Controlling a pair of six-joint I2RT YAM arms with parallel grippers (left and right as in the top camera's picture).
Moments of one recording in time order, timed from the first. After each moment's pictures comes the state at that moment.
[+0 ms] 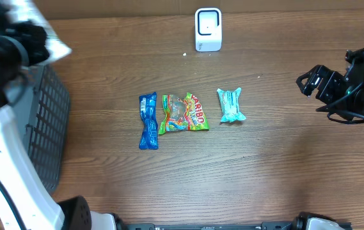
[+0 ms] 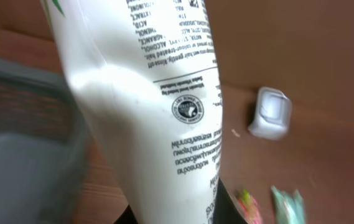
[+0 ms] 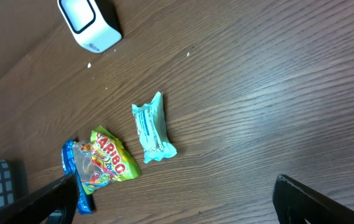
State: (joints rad) left arm 0.24 1.62 2.35 -1.42 0.27 -0.10; right arm -0.19 1.33 1.42 -1.12 -0.38 0.33
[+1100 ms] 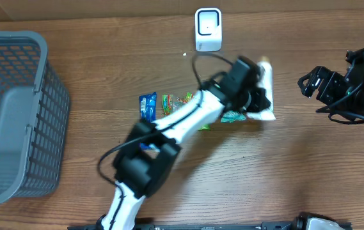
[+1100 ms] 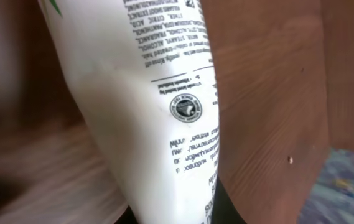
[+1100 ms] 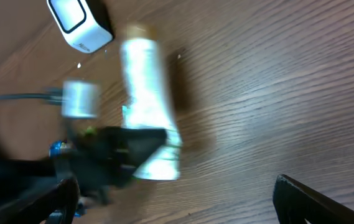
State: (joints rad) left arm -0.73 2.16 1.63 -0.34 0.46 -0.68; right arm -0.19 1.33 1.42 -1.12 -0.34 0.30
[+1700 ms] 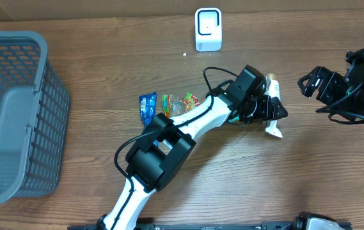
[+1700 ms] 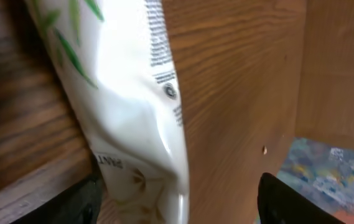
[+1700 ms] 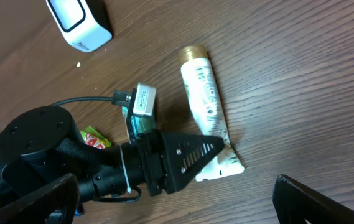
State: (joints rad) left arm -0.77 2.27 1.64 -0.21 0.60 -0.83; right arm -0.19 1.33 1.42 -1.12 -0.34 0.30
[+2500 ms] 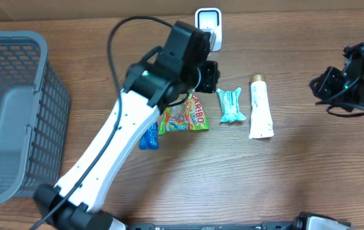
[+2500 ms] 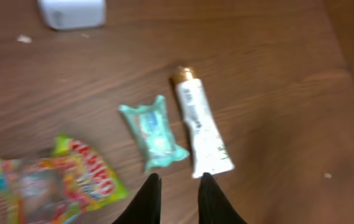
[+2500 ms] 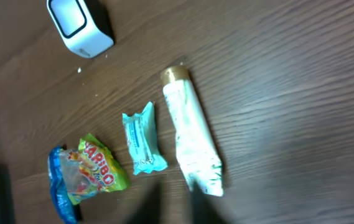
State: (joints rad) left arm -0.55 1.66 1.72 -0.90 0.18 -0.41; right arm -0.19 1.40 1.42 -1.06 -0.37 0.29
